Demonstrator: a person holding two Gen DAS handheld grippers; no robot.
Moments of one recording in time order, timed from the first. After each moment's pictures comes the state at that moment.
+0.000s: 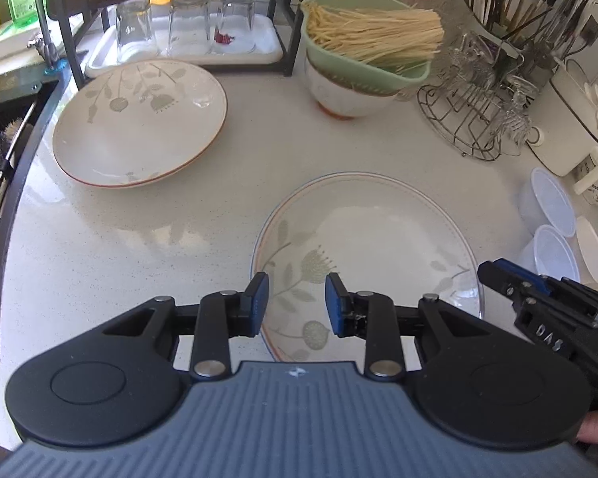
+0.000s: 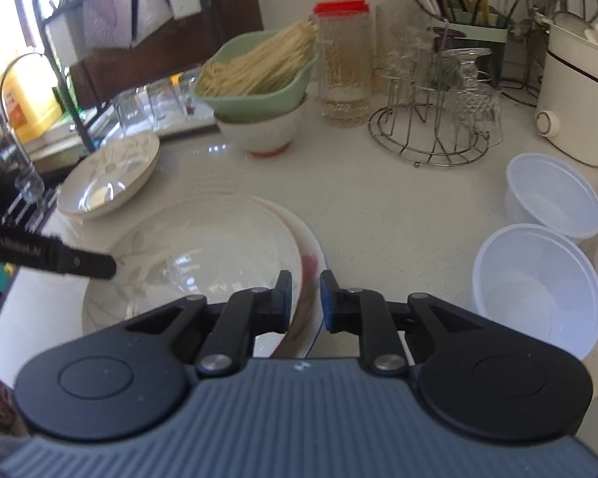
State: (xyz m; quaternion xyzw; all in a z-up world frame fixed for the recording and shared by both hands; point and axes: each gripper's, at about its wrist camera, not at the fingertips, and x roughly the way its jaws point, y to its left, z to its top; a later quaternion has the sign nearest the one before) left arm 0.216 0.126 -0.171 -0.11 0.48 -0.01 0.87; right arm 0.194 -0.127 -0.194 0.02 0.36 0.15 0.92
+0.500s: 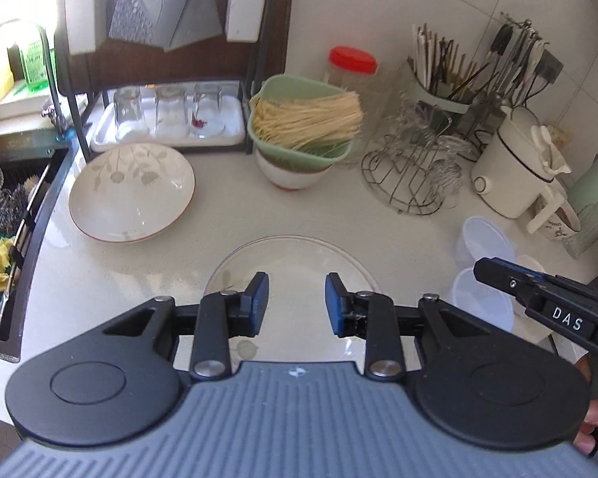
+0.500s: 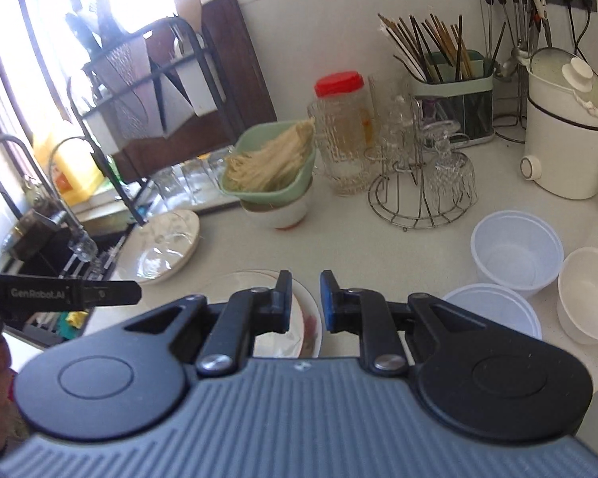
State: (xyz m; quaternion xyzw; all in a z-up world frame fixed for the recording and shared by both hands) left arm 0.169 0.069 -0.076 -0.10 0.41 0.00 0.91; right arm 0.174 -0.186 -0.108 0.08 0.32 0.20 0.92
